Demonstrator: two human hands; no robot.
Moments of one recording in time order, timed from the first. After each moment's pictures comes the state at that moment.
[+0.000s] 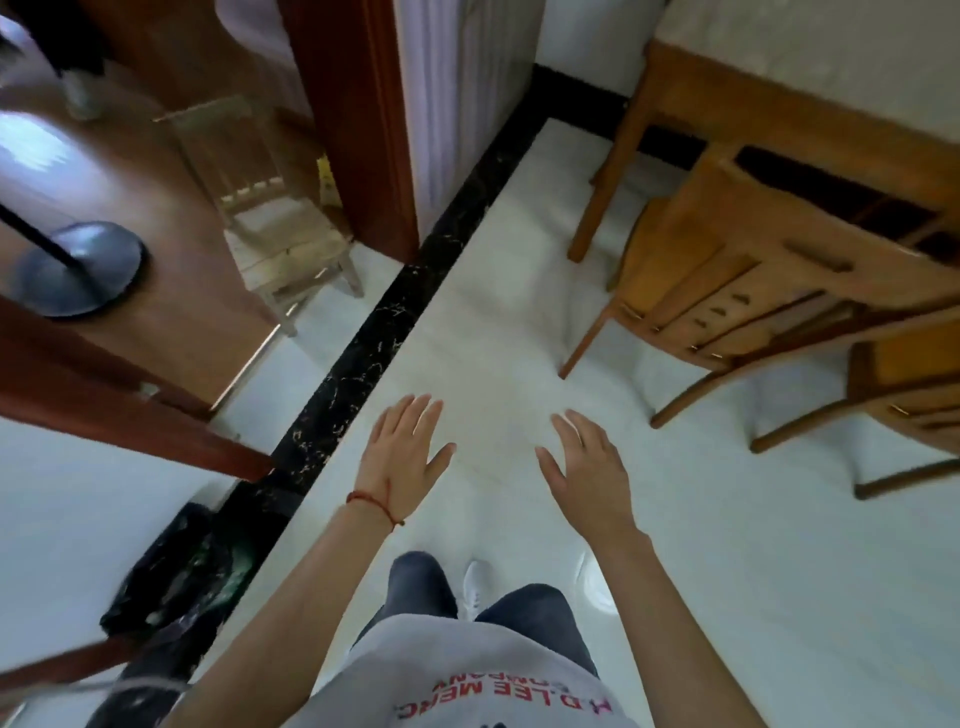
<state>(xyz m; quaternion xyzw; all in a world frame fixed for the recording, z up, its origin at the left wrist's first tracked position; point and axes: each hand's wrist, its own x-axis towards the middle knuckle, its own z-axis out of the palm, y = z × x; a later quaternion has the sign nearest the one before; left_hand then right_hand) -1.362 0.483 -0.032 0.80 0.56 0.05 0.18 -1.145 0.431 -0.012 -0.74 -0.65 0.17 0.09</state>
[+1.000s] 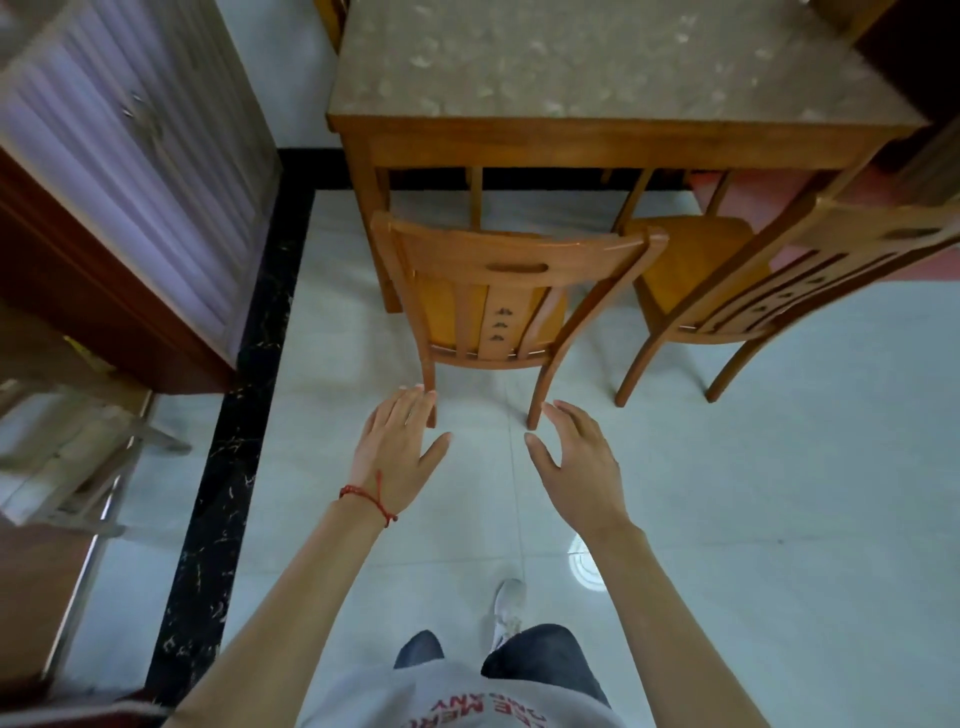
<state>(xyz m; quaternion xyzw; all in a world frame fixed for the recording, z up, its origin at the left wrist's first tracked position) -1.096 0.555 0.025 0.91 0.36 0.07 0.20 -0.942 0.413 0.036 -0.86 -0.43 0.12 0.24</state>
